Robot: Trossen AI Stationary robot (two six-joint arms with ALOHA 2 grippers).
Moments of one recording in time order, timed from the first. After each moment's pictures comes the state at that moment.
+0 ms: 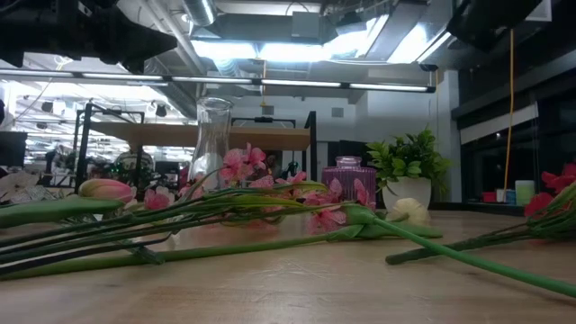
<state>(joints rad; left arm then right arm) 0.00 0.43 0.18 0.28 -0.14 0.09 0.57 1.35 1.01 -0.56 0.28 0.63</state>
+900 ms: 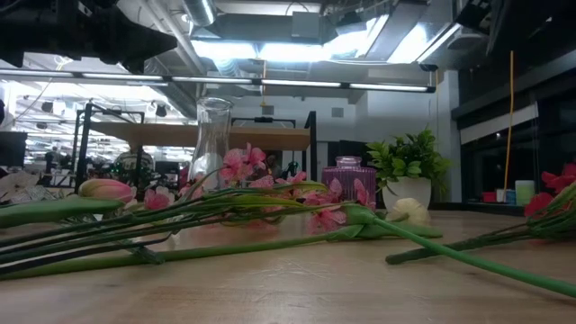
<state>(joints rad) 0.00 0.43 0.18 0.28 -0.14 0.09 0.61 1.51 1.22 -0.89 0.29 0.65</state>
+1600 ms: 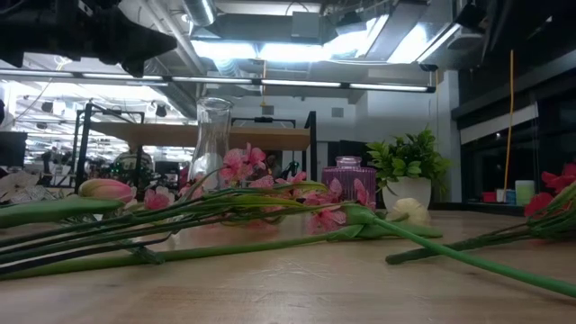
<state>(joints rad) 0.00 0.43 0.18 0.27 -0.14 0.04 0.61 1.52 1.21 -0.88 0.29 0.67</state>
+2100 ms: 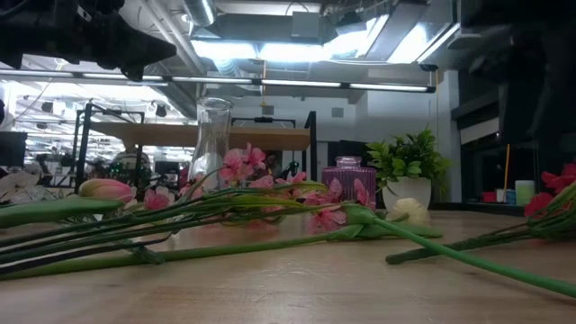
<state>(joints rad) 0.00 0.43 0.18 0.23 -0.14 0.04 0.61 1.53 1.00 -0.79 0.30 0.65</state>
